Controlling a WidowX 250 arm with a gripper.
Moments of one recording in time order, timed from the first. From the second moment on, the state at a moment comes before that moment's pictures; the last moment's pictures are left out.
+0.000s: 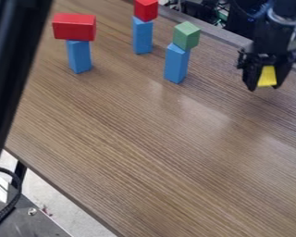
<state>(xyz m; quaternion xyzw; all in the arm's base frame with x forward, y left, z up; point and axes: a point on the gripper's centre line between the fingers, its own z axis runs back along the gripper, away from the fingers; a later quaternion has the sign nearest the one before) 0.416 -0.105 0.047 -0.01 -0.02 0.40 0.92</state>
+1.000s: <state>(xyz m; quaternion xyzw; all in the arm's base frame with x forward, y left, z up) 0.391 -0.089 0.031 0.05 0.01 0.46 0.89</state>
